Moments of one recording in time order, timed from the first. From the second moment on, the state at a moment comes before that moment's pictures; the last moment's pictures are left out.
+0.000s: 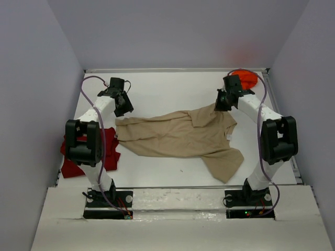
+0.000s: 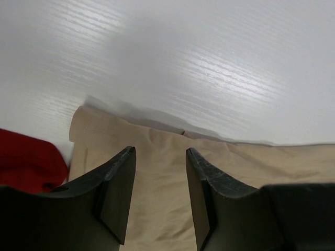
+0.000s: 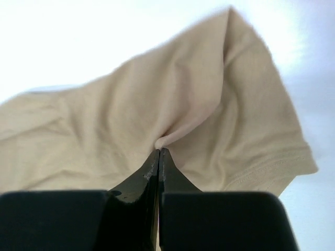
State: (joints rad) left arm -0.14 1.75 1.29 -0.57 -0.10 -0.54; right arm 0.19 1.78 1.31 -0.50 -0.05 0.37
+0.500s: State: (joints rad) left arm -0.23 1.74 1.30 -0.56 -0.13 -0.50; right arm 0.19 2.06 1.74 -0.49 0.07 0.34
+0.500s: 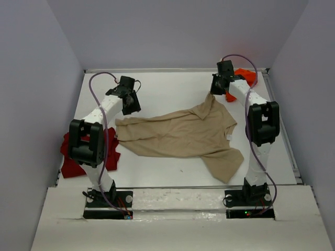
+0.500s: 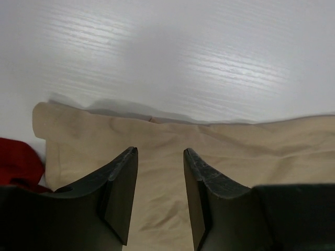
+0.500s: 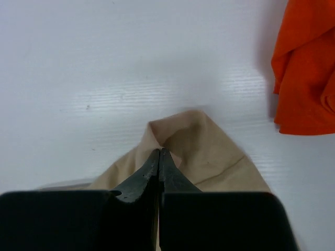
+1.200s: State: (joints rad) left arm -0.23 1.78 1.48 -0.78 -0.10 -0.50; right arm 0.12 2.20 2.19 -0.70 0.05 0.37
